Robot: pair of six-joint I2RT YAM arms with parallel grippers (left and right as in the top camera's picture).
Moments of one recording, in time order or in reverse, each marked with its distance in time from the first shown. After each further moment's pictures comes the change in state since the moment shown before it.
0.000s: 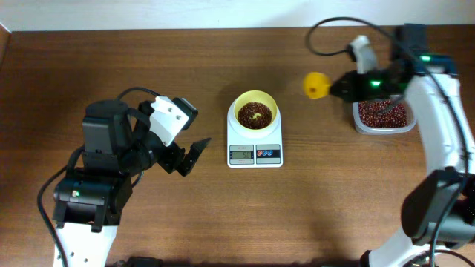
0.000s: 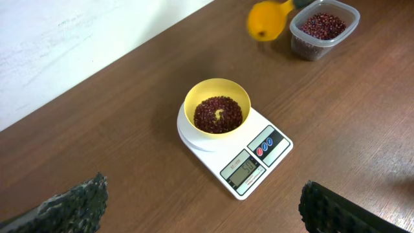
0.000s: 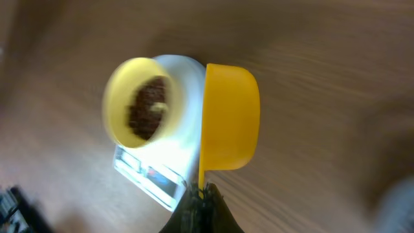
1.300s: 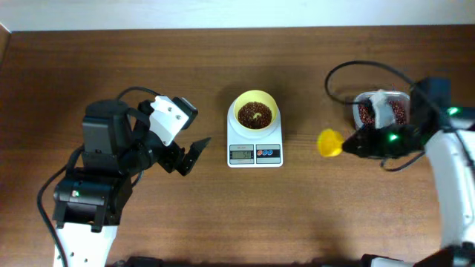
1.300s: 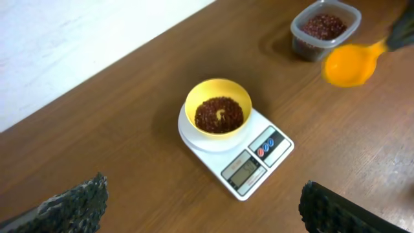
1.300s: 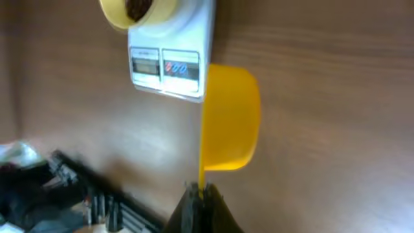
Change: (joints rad) left arm 0.000 0.000 0.001 -0.001 -0.002 0.000; right arm -0.065 -0.375 -0.443 -0.164 -0.009 0.056
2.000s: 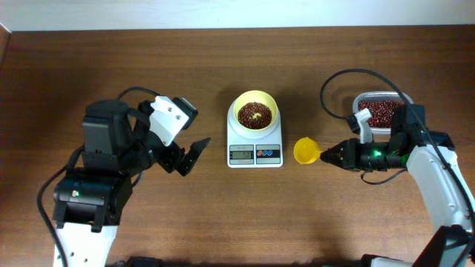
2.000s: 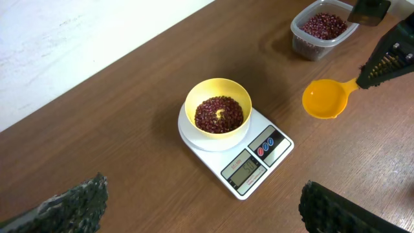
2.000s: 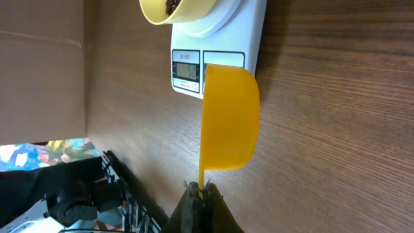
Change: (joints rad) left arm 0.000 0.000 0.000 0.000 -0.001 0.000; right arm 0.000 0.008 -0.264 0.258 -0.249 0.026
